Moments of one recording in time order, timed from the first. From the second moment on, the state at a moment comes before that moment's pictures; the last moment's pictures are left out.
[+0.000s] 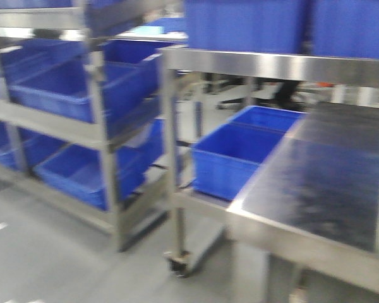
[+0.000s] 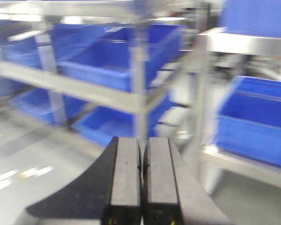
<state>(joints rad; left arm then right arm) 0.01 -0.01 0.01 0.01 0.13 -0.02 0.43 0.33 -0.55 -0.13 0.46 0.19</state>
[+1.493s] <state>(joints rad) 0.01 -0.01 0.01 0.01 0.13 -0.02 0.43 0.33 -0.55 -0.13 0.46 0.18</state>
